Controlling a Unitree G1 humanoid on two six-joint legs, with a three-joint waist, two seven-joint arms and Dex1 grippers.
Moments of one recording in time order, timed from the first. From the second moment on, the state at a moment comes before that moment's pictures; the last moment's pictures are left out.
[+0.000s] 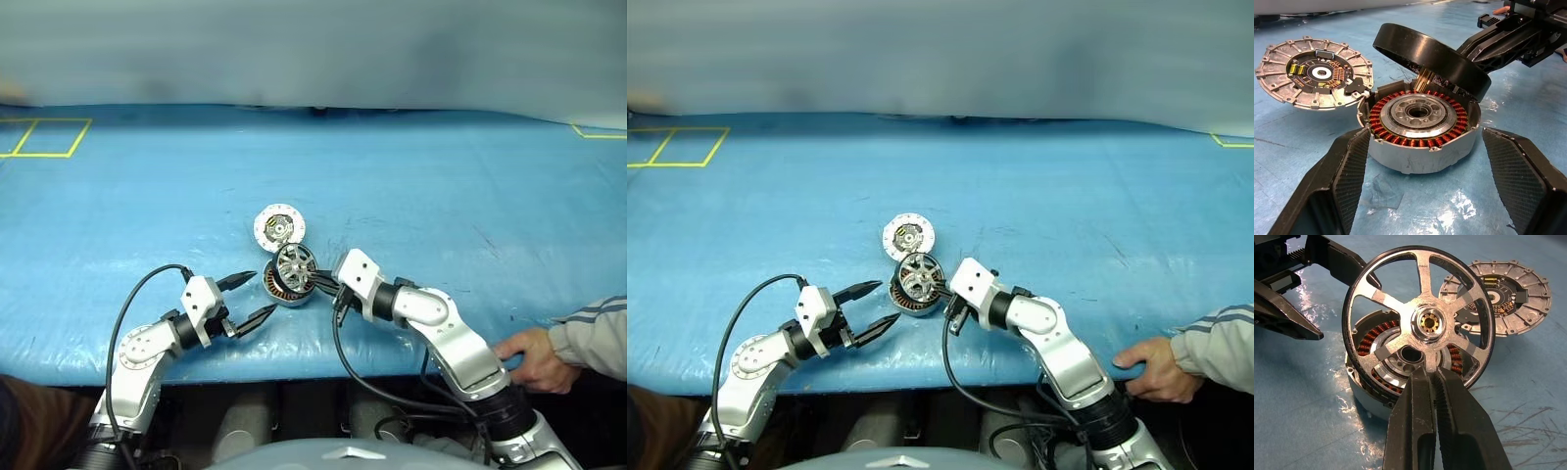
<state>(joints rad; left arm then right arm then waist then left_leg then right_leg) 0.11 0.44 -0.06 -0.02 -0.31 -0.16 -0.90 -0.14 -0.42 0.35 -0.35 0.06 0.40 0.66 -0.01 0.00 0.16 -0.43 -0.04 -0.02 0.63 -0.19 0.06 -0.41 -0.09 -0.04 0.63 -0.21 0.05</state>
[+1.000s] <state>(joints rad) 0.11 0.44 -0.06 -0.02 -0.31 -0.16 -0.89 -0.15 -0.43 0.38 -0.35 -0.02 0.42 0.68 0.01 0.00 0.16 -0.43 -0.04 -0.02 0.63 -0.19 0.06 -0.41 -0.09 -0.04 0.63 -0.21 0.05</state>
